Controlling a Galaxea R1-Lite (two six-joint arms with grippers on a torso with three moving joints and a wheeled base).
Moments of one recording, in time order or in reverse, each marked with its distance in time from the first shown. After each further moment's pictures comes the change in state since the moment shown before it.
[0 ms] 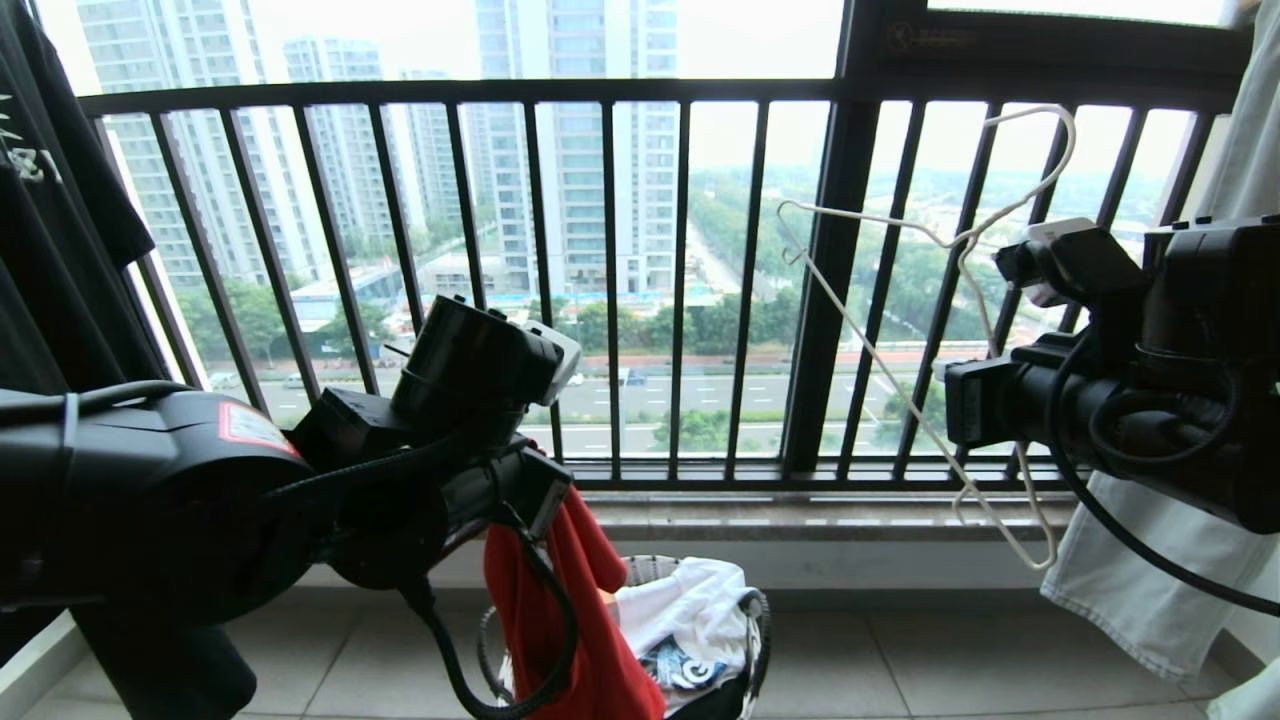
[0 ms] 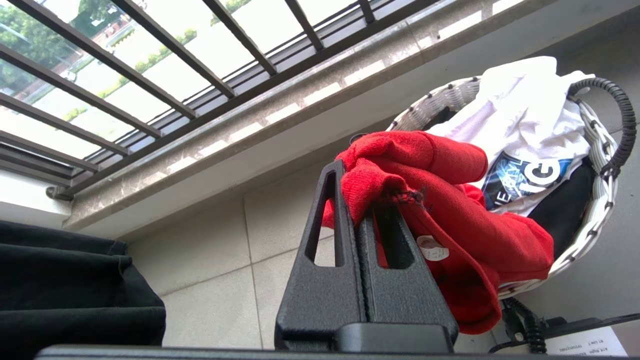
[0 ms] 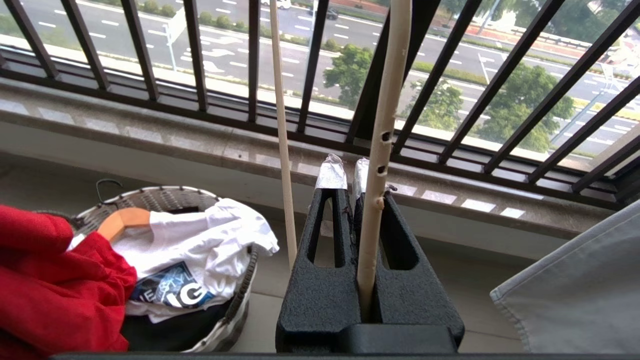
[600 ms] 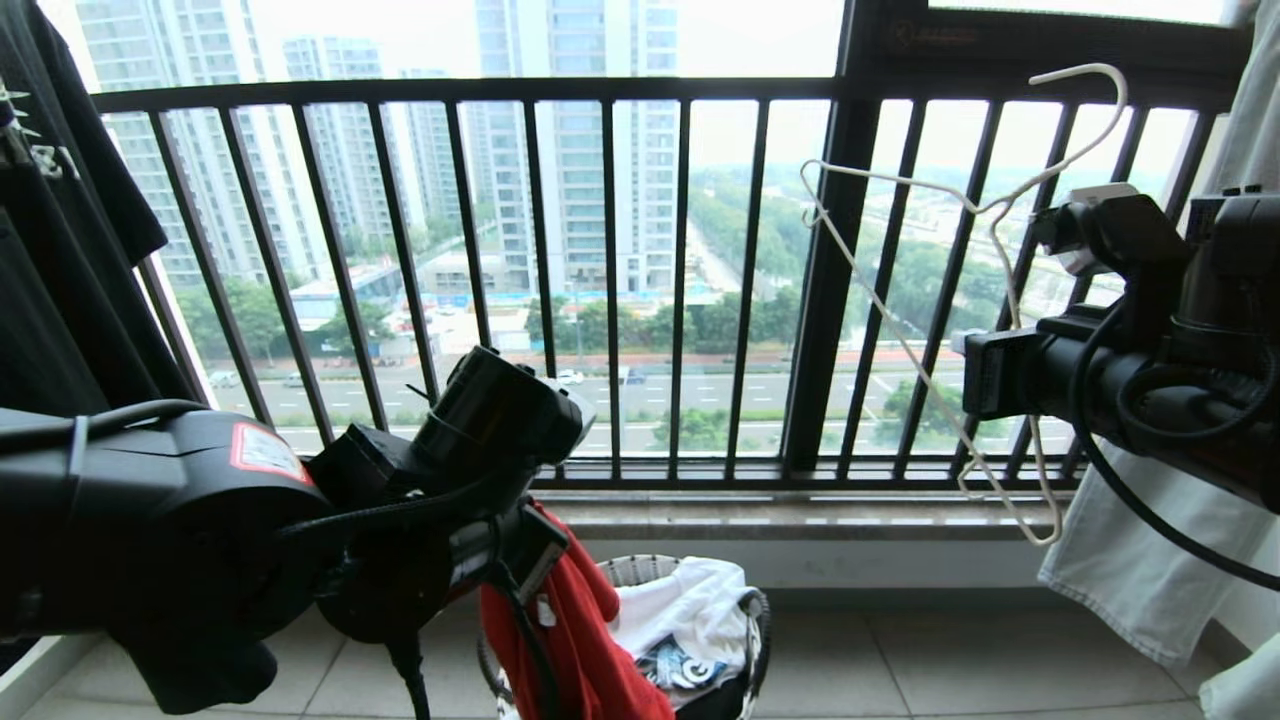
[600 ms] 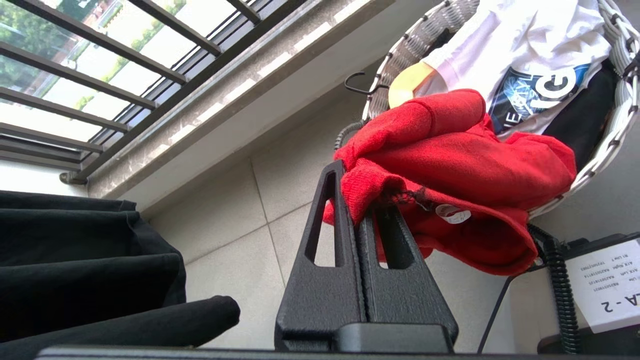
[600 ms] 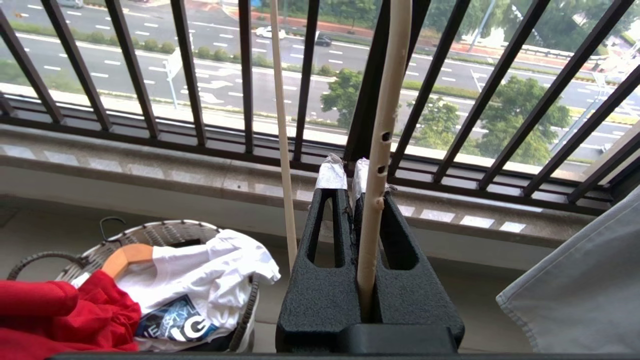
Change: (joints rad) left arm -0.048 0.002 0.023 0.156 0.004 0.008; right arm -0.026 -0.019 -0.020 -0.041 -0.009 0.017
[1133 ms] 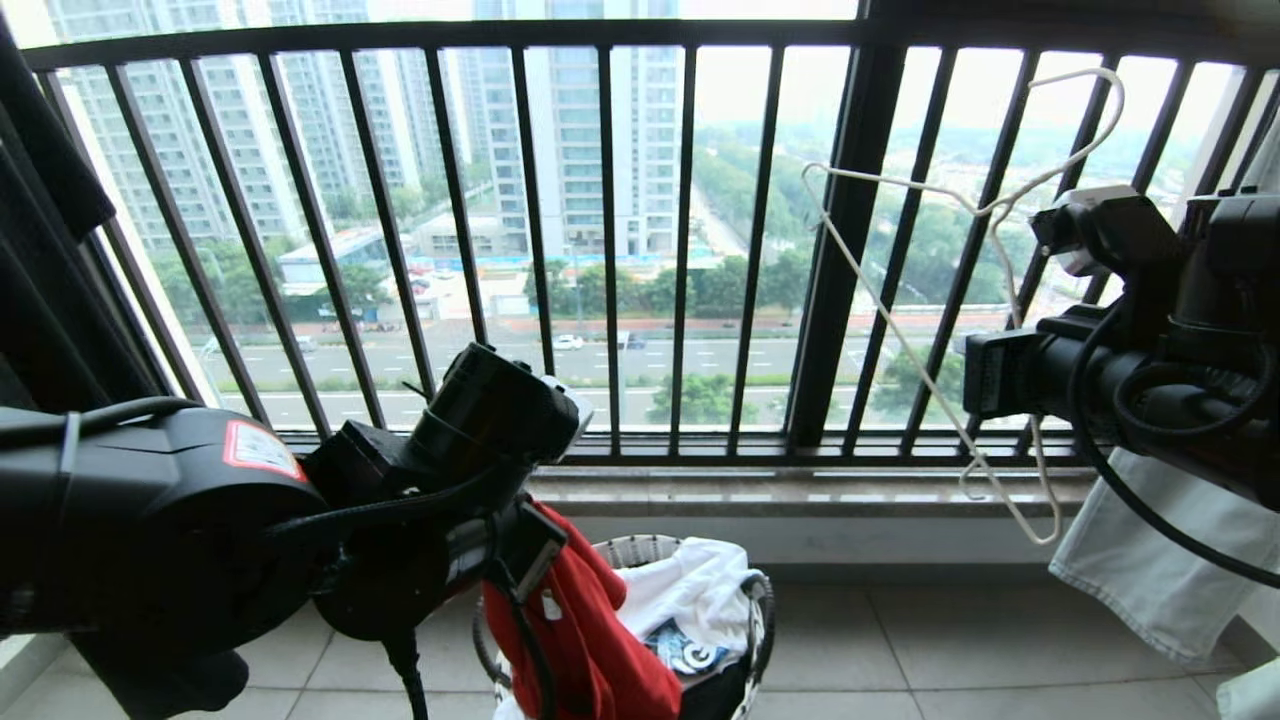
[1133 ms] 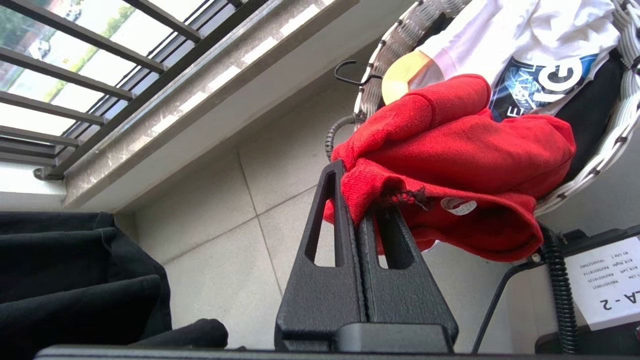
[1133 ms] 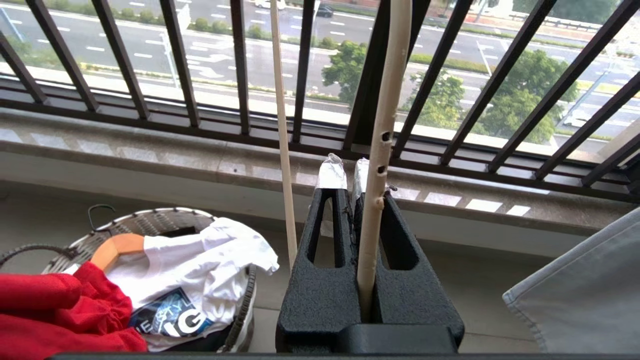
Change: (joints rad) left arm 0.000 -0.005 0.000 0.001 0.000 -0.001; right arm -0.002 0.001 -0.001 0.001 0.000 0.000
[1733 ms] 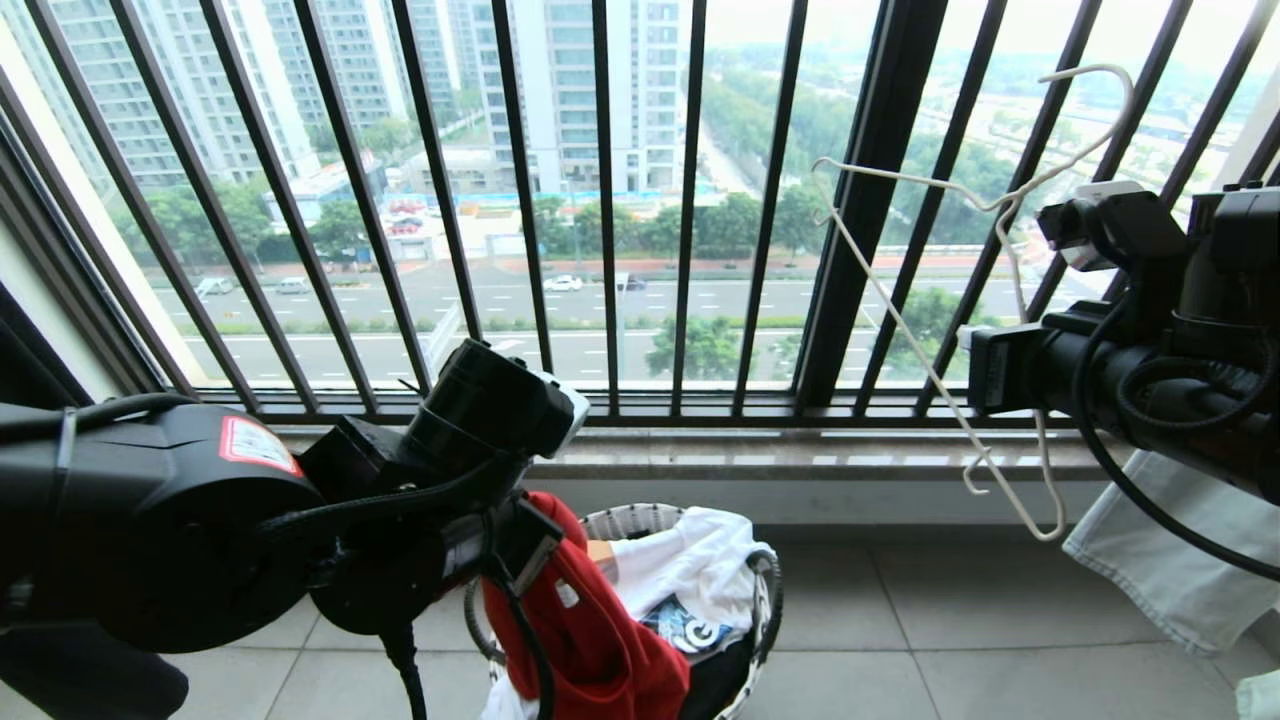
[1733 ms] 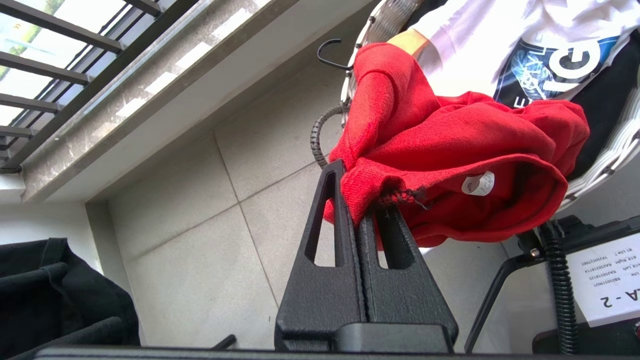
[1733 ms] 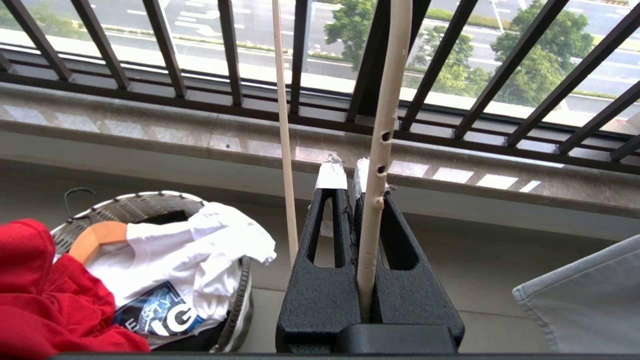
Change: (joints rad) left arm 0.002 -0.003 -0.001 0.000 0.000 0.000; right arm -0.011 -0.002 -0.006 0.000 0.000 0.000
